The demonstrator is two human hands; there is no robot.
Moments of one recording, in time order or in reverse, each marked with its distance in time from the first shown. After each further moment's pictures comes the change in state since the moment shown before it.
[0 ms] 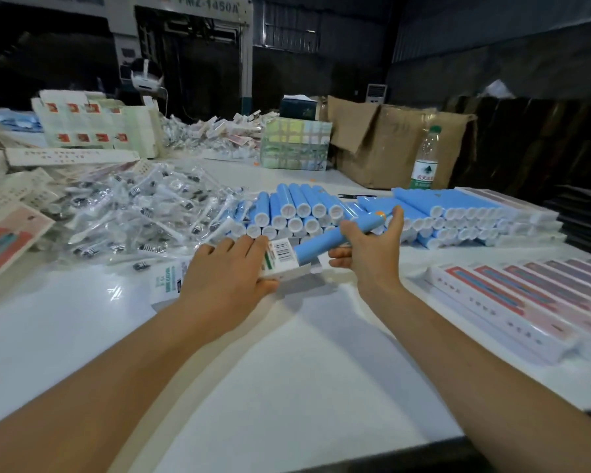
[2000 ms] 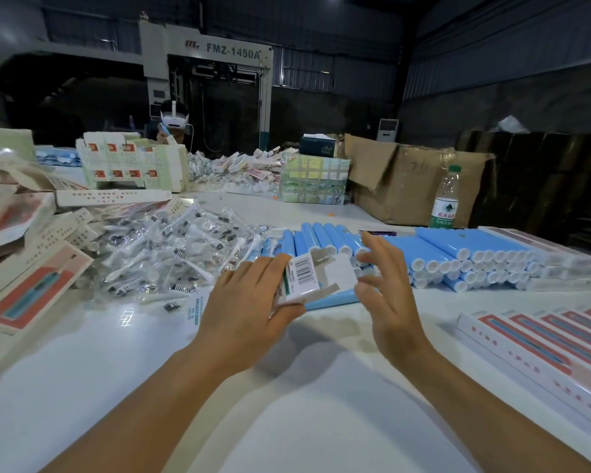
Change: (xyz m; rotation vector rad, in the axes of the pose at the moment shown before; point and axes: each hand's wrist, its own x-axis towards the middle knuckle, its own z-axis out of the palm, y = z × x) left_hand -0.006 -0.016 -0.029 -0.374 0.180 0.027; right_hand -0.035 -0.008 0.005 -0.446 -0.361 -0.551
